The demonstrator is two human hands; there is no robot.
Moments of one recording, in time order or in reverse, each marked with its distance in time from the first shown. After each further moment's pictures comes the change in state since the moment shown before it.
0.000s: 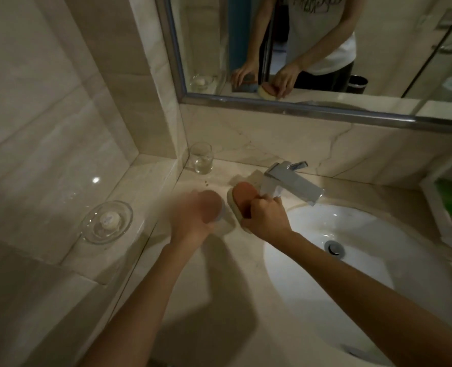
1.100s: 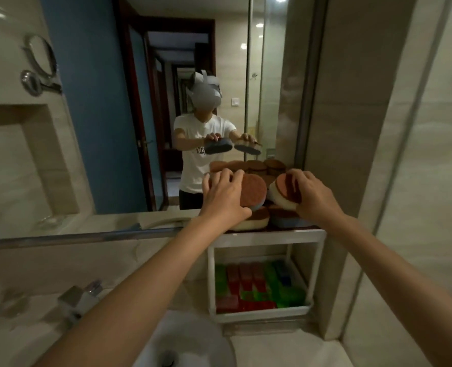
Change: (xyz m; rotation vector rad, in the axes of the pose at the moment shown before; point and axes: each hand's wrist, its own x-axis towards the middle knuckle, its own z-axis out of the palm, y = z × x) left_hand -0.195 0.569 -0.101 -0.043 0.306 0.839; right_hand -0.251 0.376 -0.445 -0.158 0.608 0.161
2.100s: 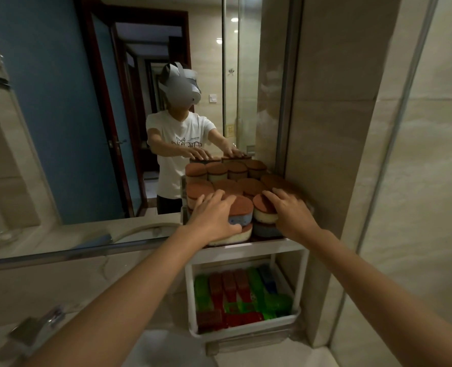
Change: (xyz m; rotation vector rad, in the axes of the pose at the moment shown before) left_hand 0.045 -0.009 0.051 0.047 -0.251 0.109; right_hand 0.032 0.036 0.050 -0.221 -0.126 0.001
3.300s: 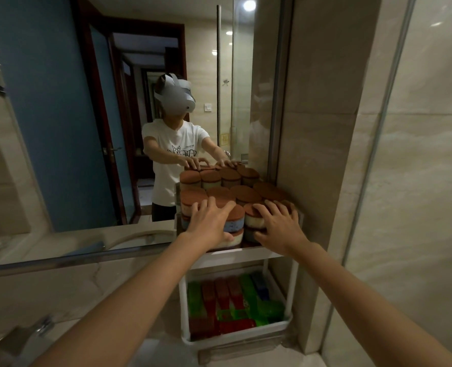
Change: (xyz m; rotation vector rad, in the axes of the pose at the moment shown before) left_hand 0.002 0.009 0.005 0.124 -0.010 -0.031; right_hand -0.011 -0.004 0.010 0.046 -0.054 0.042
